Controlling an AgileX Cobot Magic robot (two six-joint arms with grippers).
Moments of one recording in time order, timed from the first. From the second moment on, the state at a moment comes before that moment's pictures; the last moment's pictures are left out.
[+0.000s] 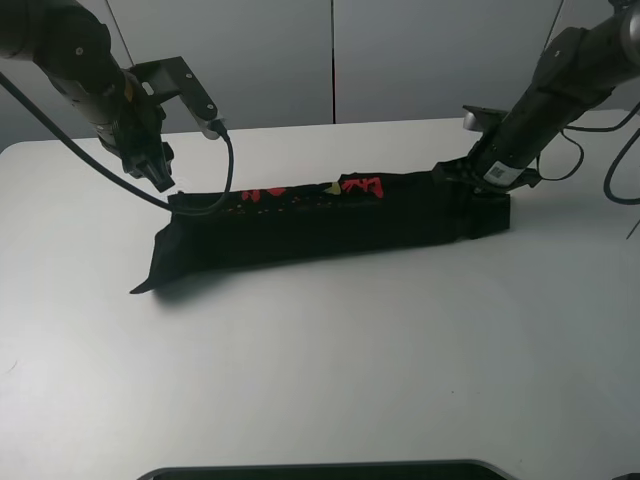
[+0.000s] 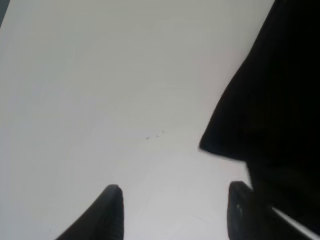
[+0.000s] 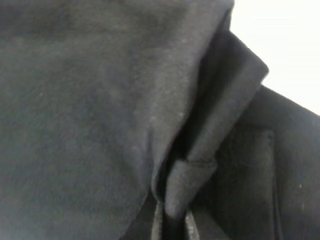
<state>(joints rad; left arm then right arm) -0.52 1.85 -1.21 0.46 0.62 0.25 0.05 2.15 -1.30 0.34 0.77 -0.35</state>
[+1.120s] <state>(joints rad) -0.52 1.85 -1.21 0.42 0.64 0.25 0.38 2.04 -1.29 0.83 0.77 -0.52</state>
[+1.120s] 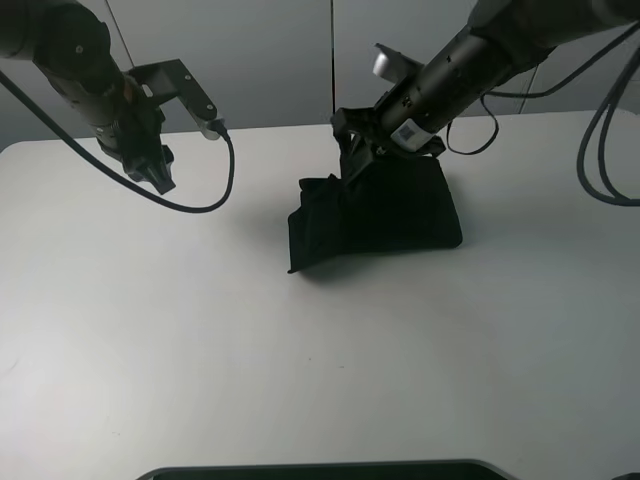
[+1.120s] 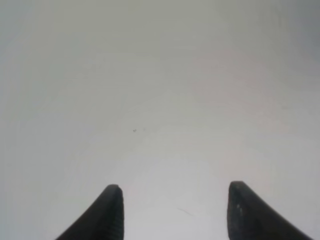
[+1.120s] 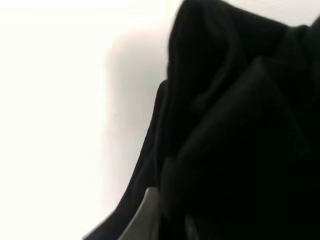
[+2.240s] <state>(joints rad) -0.52 1.81 -1.21 0.42 0.64 0.25 0.47 2.17 -1.29 1.27 0.89 -0.89</state>
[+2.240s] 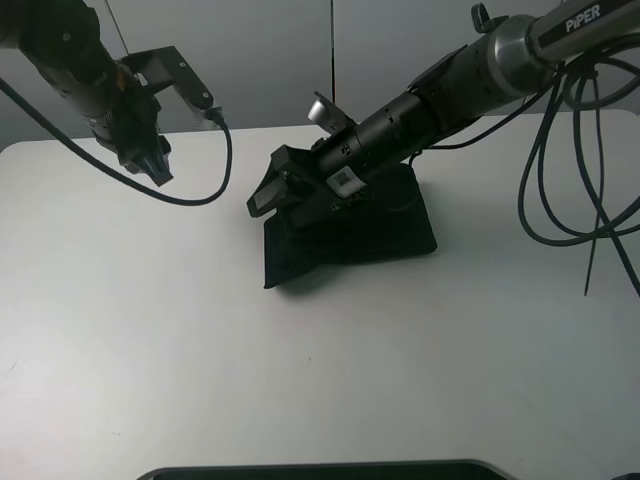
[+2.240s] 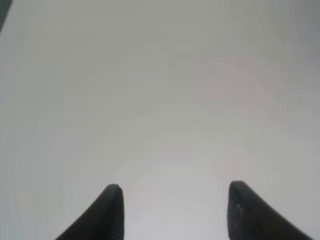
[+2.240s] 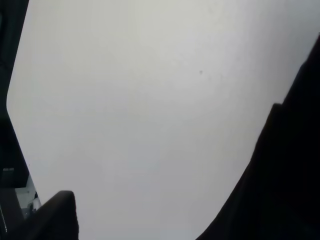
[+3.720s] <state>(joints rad) -0.52 0.77 -1.21 0.48 0.75 0.18 0.47 1.42 -1.29 0.54 0.92 -0.65</state>
